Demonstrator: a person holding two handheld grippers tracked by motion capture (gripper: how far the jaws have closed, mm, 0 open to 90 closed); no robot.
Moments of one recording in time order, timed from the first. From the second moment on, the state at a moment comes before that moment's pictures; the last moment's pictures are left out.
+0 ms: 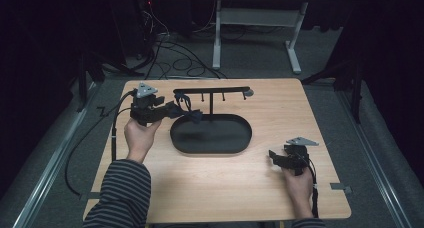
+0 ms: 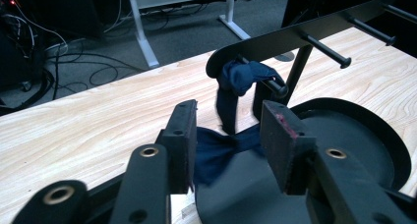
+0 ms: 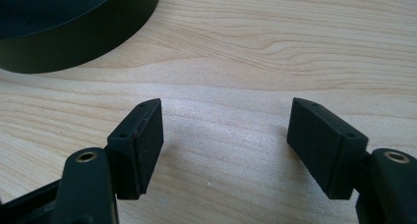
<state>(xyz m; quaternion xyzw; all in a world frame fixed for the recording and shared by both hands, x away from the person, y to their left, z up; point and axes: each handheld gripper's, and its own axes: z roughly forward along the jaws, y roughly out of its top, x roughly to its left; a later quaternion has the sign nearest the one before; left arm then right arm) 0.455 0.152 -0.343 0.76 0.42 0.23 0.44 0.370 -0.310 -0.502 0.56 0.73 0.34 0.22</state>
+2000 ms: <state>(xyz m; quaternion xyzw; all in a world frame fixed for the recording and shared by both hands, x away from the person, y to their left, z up) 0.396 0.196 -0.346 0.74 0.43 0.24 0.46 0.369 -0.310 -0.502 0.56 0.73 0.34 0.22</state>
